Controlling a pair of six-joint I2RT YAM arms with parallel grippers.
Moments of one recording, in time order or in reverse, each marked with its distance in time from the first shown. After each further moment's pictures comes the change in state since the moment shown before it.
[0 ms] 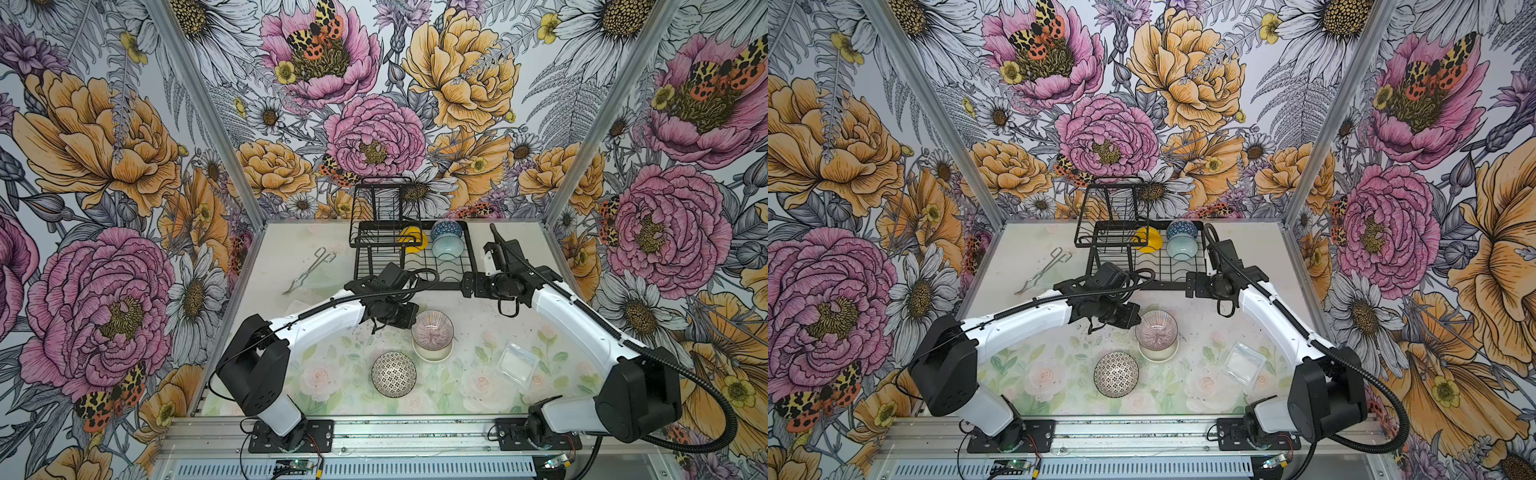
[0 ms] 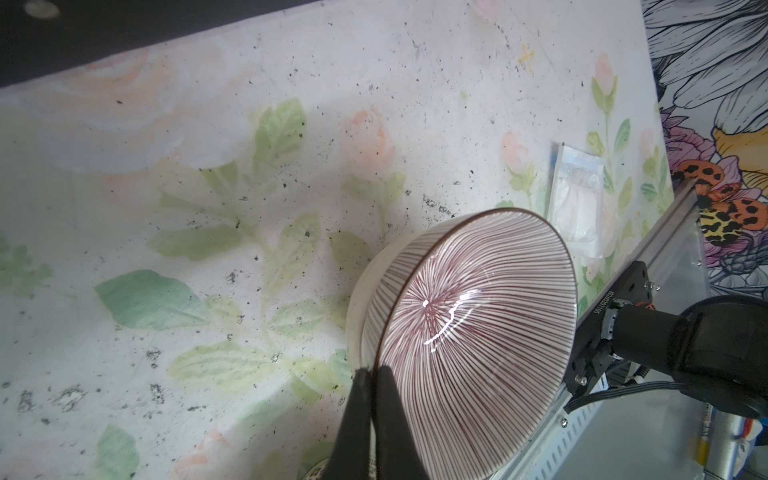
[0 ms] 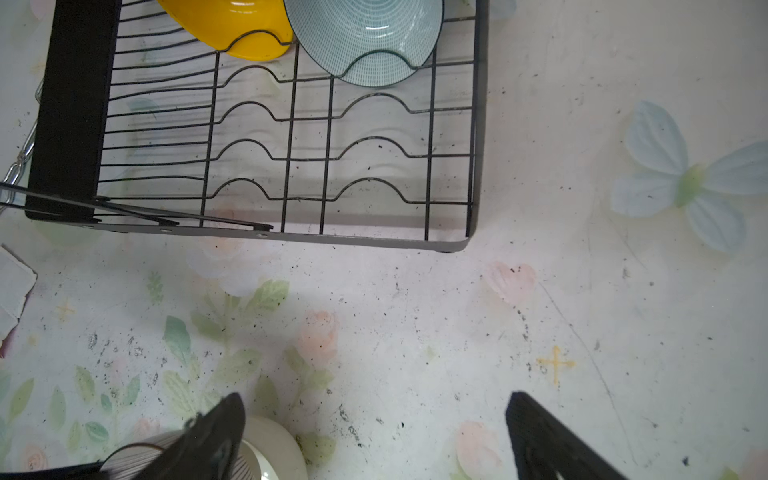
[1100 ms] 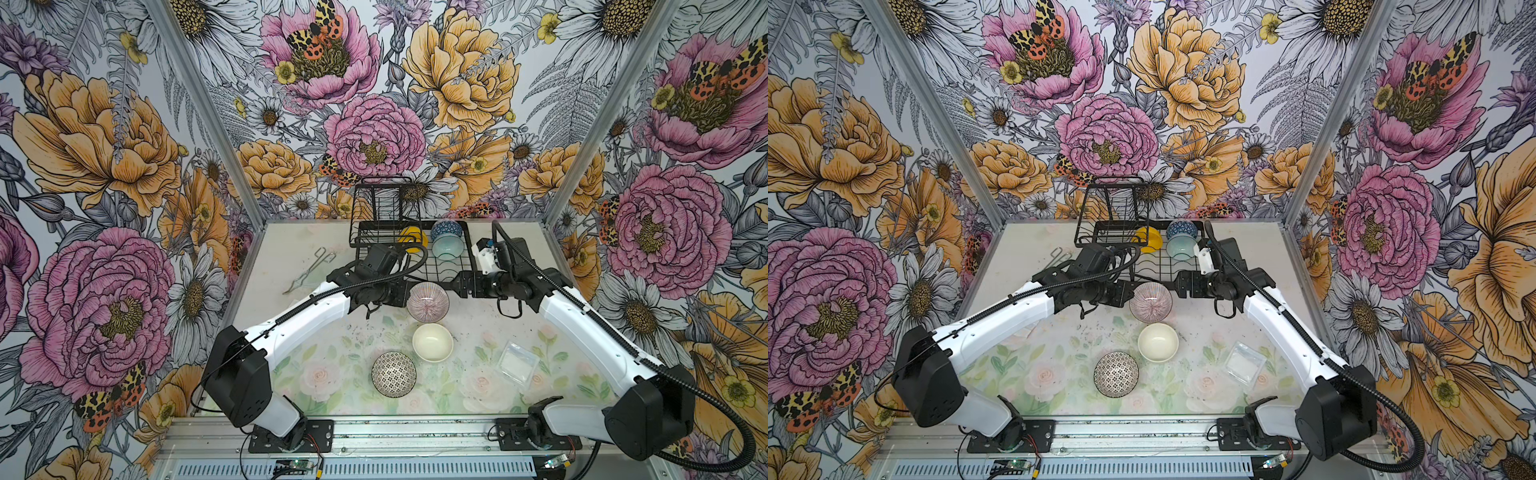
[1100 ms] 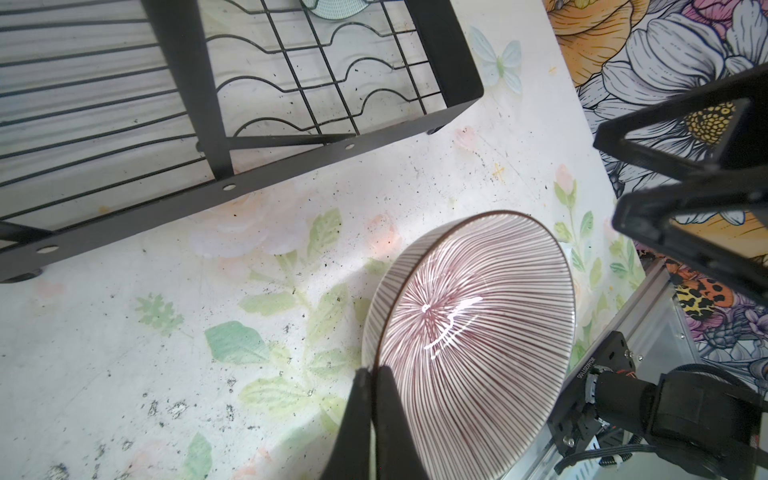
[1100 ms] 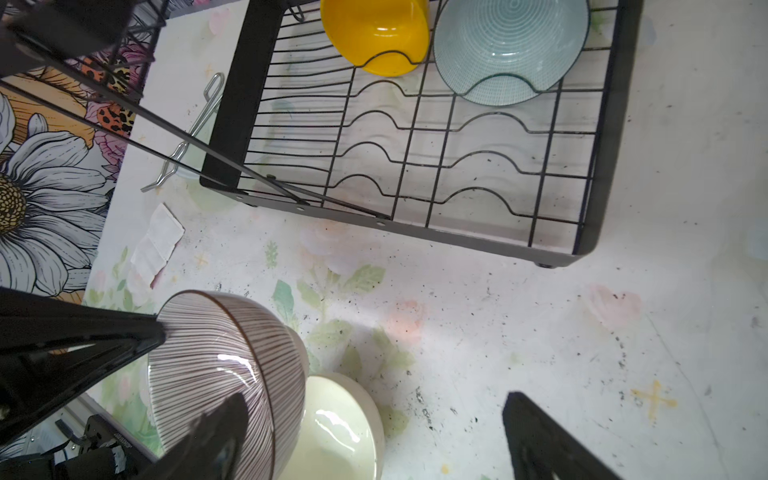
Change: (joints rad) left arm 0.068 -0.076 0.099 -0.018 -0.083 0.003; right arm 0.055 -0.079 0.032 0.001 -0.193 -0.024
